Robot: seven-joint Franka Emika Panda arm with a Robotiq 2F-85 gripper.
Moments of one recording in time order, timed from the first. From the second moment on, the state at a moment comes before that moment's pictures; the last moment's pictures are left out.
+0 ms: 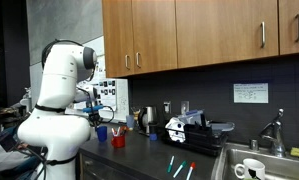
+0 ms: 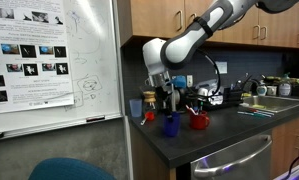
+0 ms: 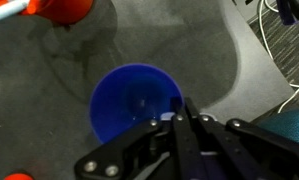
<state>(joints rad) 0.40 0.17 0.42 -2.07 -0.25 2.06 0.02</state>
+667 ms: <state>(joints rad) 0.41 0.16 0.42 -2.08 -0.25 2.06 0.02</state>
